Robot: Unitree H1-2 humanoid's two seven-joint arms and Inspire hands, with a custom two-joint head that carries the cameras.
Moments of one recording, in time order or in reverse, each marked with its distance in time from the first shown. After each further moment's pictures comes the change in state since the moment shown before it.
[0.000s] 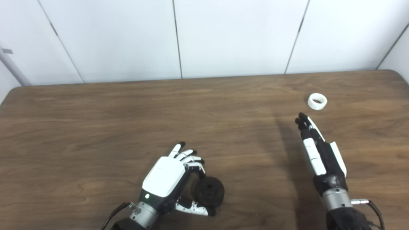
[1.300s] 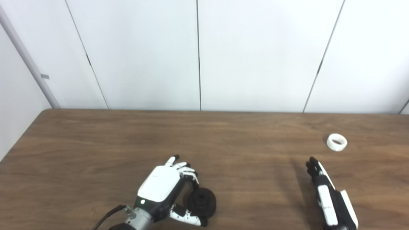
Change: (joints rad) left arm -0.083 0.059 0.032 -0.025 -0.093 0.150 -0.063; right arm 0.021 0.011 0.054 0.109 0.021 -0.146 0.005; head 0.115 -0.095
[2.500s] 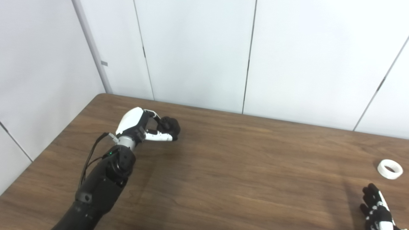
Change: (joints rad) left arm -0.326 0.176 0.285 0.459 -0.404 0.211 0.140; right arm 0.002 -0.012 -0.066 0.067 0.088 -0.083 0.068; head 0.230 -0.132
